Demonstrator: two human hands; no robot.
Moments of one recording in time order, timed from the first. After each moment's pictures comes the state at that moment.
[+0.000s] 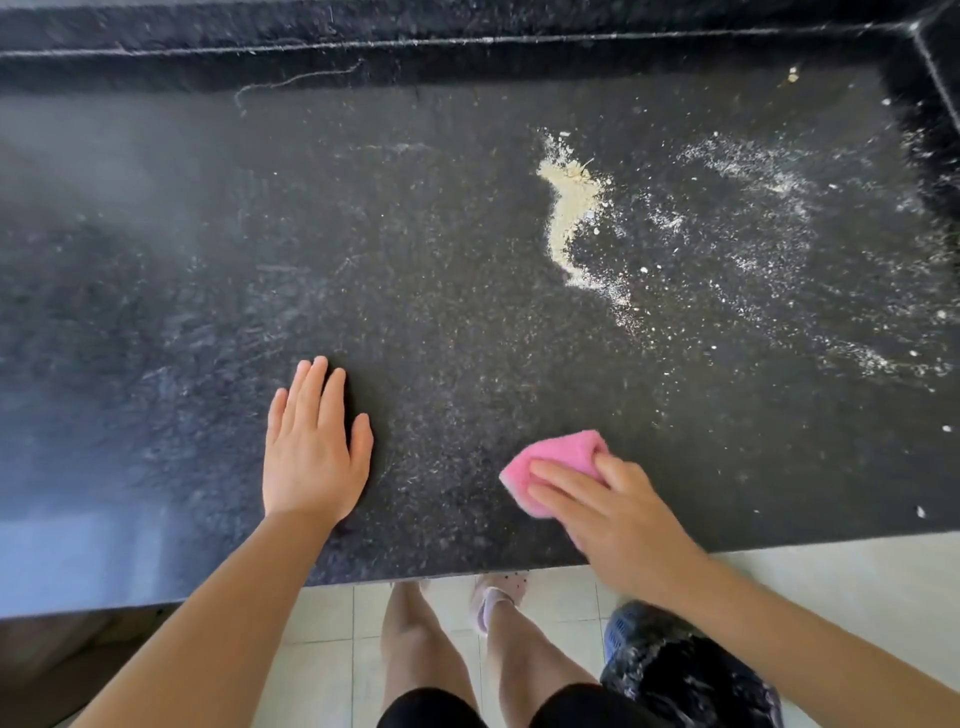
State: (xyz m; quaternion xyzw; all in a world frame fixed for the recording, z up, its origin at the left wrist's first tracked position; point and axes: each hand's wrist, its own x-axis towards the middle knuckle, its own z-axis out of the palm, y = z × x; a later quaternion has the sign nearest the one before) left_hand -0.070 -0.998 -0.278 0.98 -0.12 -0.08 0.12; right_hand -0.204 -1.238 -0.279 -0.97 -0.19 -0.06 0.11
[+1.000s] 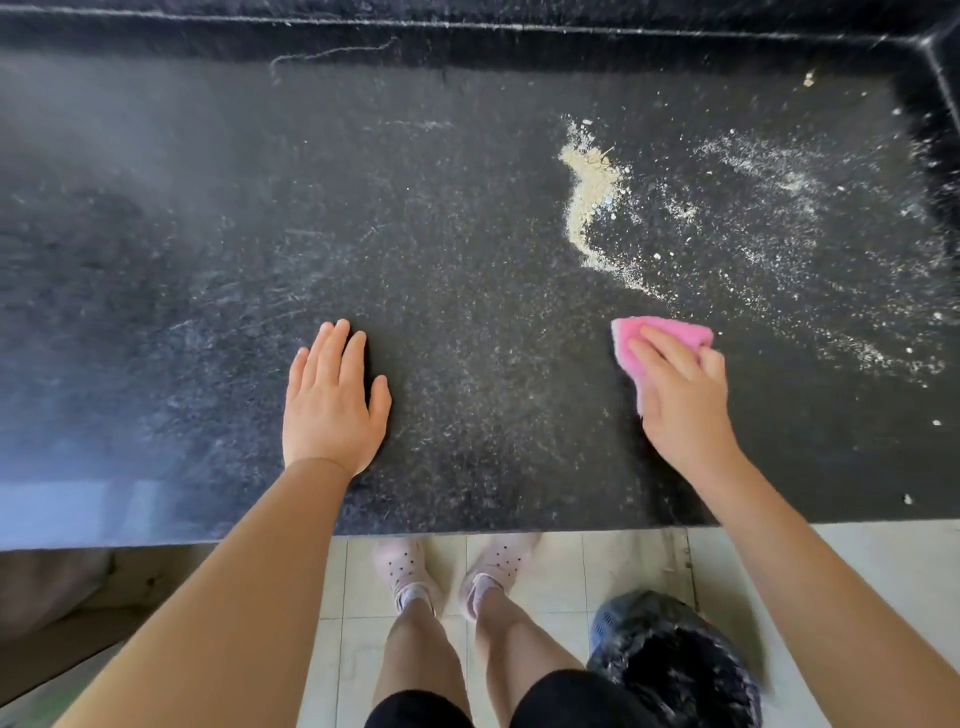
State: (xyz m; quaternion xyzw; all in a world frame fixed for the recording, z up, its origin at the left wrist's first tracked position) left_hand -0.073 -1.000 -0.270 0.98 -0.11 -0.08 0.13; right_hand -0.158 -1.285 -0.276 -0.98 0.07 -0.12 0.11
